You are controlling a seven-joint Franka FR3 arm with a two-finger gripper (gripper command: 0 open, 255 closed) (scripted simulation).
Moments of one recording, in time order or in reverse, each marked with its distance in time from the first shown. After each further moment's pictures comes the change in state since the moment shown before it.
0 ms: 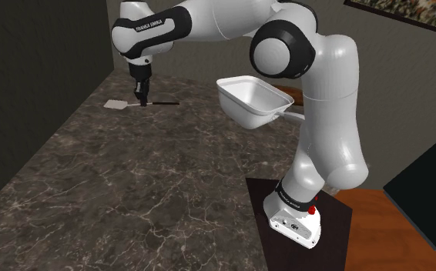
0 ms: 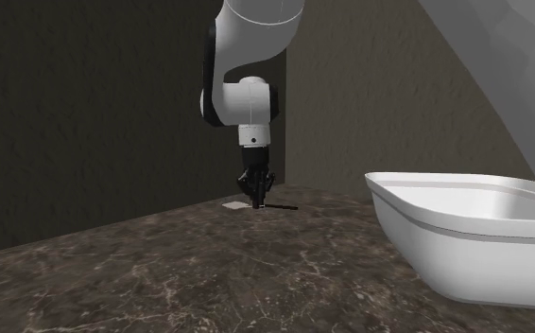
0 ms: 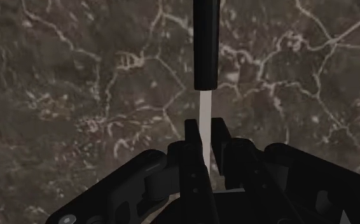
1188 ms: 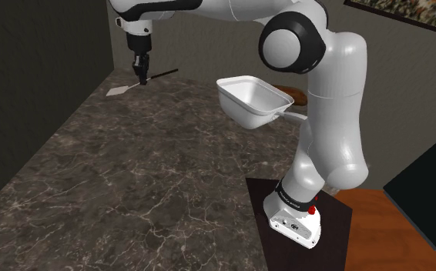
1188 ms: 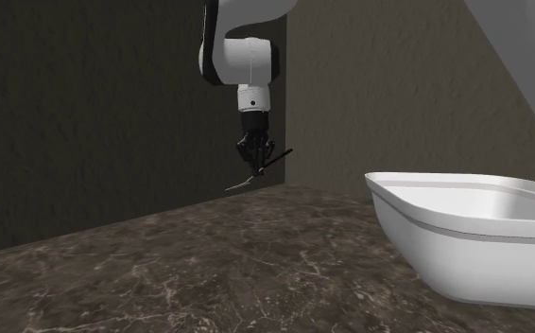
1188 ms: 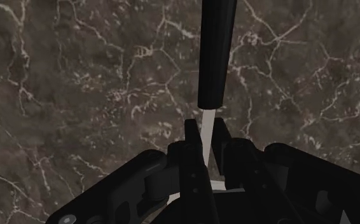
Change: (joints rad) arm -0.001 -0.063 -0.021 0.153 -0.036 -0.208 0.022
